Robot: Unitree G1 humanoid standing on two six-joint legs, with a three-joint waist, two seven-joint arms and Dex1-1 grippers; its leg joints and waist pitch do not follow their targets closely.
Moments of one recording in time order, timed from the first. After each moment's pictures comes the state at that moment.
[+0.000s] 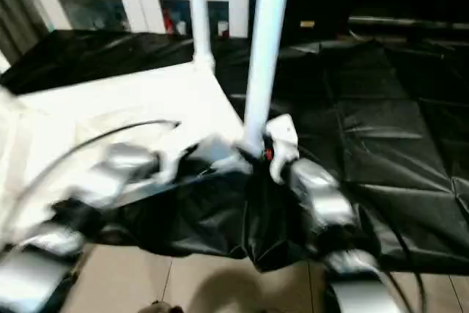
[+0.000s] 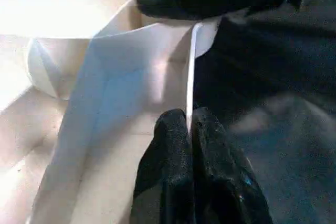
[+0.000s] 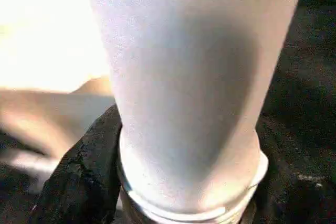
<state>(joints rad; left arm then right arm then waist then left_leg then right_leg) -0.73 0.16 -0.26 0.72 0.03 0.27 -0.83 -0.59 -0.14 -0.02 0.77 0.10 0.04 0.49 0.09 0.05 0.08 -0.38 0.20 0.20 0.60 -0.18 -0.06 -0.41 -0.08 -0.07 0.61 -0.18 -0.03</state>
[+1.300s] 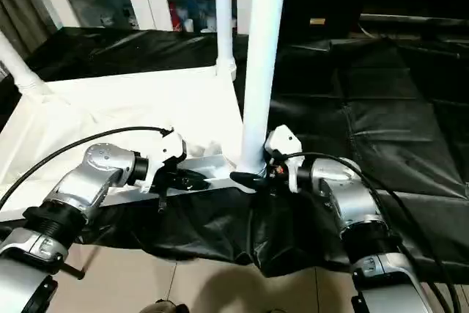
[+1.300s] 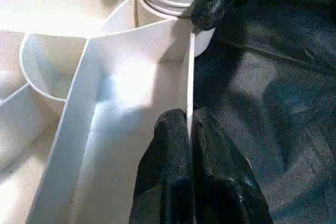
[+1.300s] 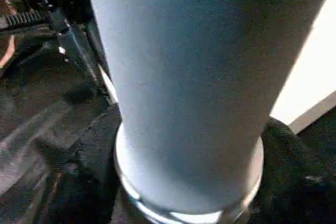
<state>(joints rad) -0.64 0.33 -0.29 0.62 -0.02 0.14 -1.22 -0.52 -0.37 0.12 0.59 0.15 0.05 1.12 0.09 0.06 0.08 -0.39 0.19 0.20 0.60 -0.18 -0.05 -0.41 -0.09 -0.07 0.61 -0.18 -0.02</state>
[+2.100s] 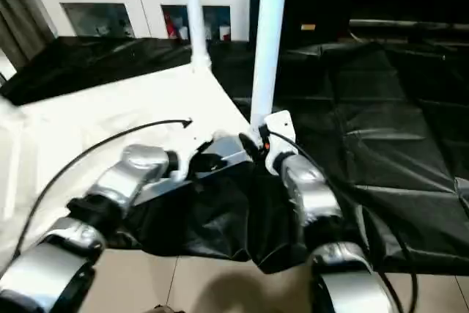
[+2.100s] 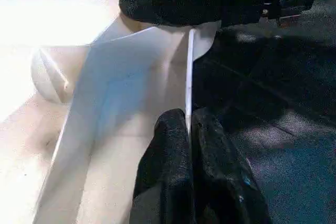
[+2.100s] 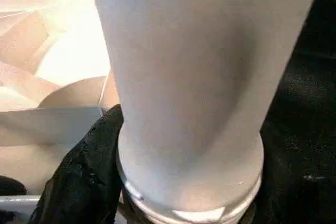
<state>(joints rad) -0.75 0.12 -0.25 0.82 0.05 0.17 -0.80 -0.62 -0.11 -0.03 0.80 0.07 0.03 0.38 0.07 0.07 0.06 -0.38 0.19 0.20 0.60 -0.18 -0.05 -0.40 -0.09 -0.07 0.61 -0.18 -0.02</state>
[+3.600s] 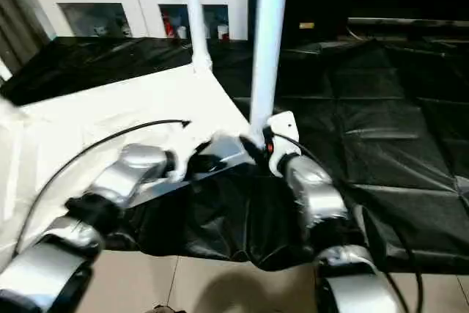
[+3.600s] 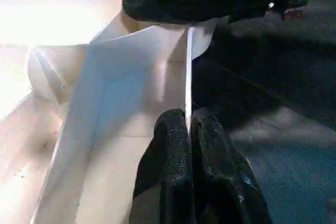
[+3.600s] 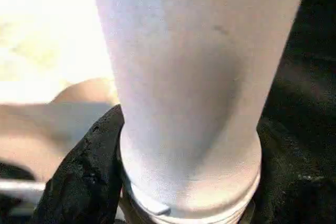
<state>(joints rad) -0.76 0.13 -0.25 0.83 0.04 0.17 -0.82 -0.60 -0.13 -0.02 0.76 0.10 0.04 0.39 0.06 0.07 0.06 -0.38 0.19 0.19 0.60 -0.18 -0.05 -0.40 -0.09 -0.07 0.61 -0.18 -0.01</state>
